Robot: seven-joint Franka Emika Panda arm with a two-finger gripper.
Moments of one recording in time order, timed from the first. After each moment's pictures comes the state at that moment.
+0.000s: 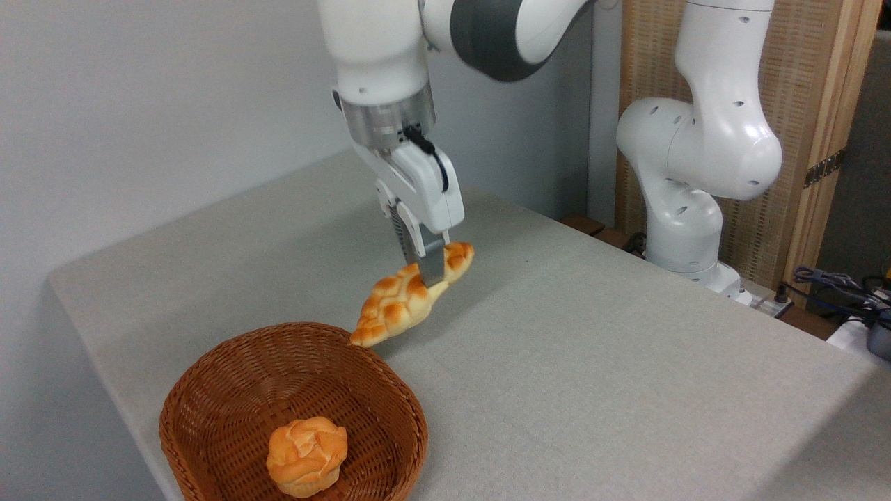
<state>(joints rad) -0.11 -0.22 0.03 -2.09 -0.10 1.77 0.92</state>
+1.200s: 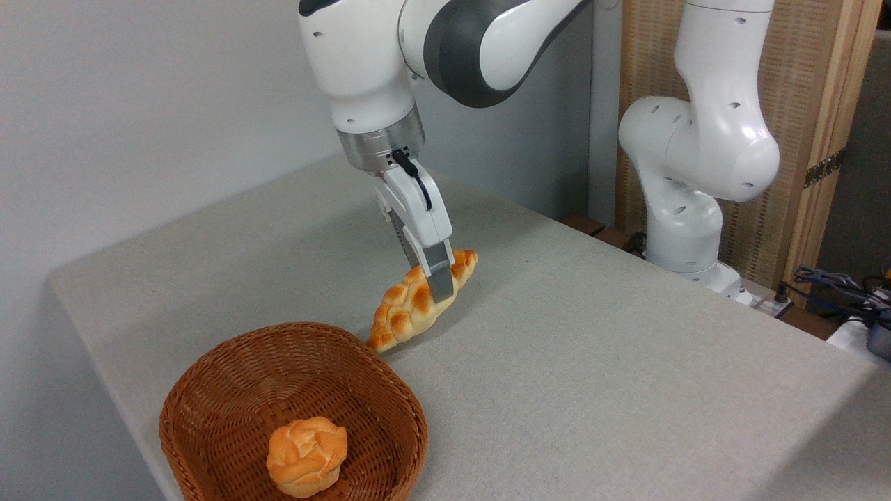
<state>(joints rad) -0.17 -0.19 0.03 -2.12 -0.08 1.78 0.92</state>
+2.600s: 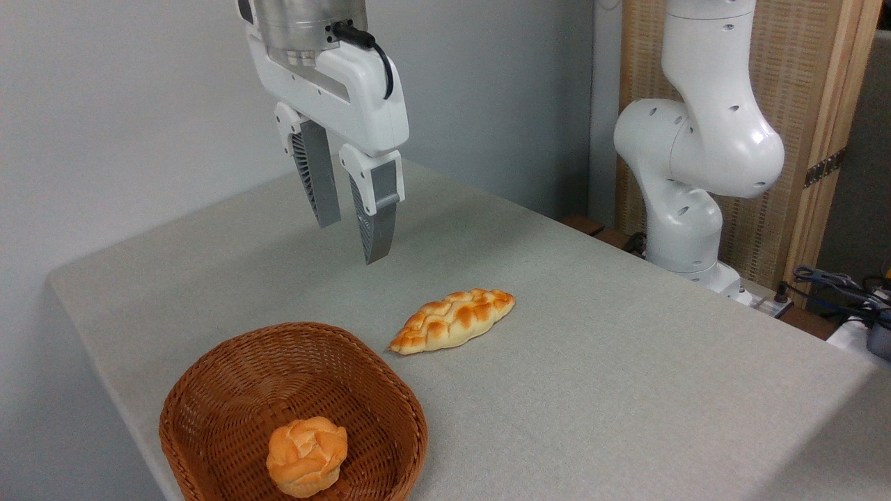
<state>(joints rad) -0.01 -0.01 -0.01 -1.58 -0.09 1.59 0.77</state>
